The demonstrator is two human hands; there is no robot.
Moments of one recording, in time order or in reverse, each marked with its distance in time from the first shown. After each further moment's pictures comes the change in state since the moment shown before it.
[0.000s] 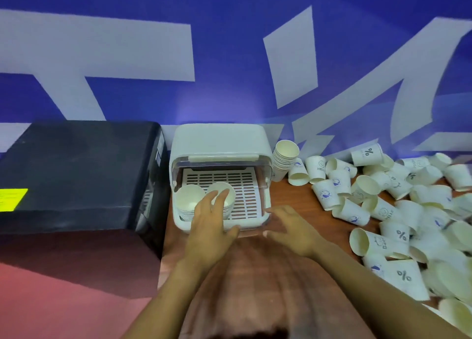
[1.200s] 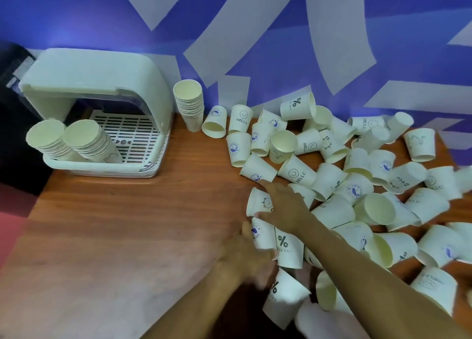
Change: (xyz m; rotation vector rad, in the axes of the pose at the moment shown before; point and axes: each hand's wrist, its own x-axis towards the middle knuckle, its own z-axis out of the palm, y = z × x) left_hand -0.036 0.250 0.323 0.040 -0.591 -0.544; right_hand -0.058 0.301 -0.080 -0.209 -0.043 -0.021
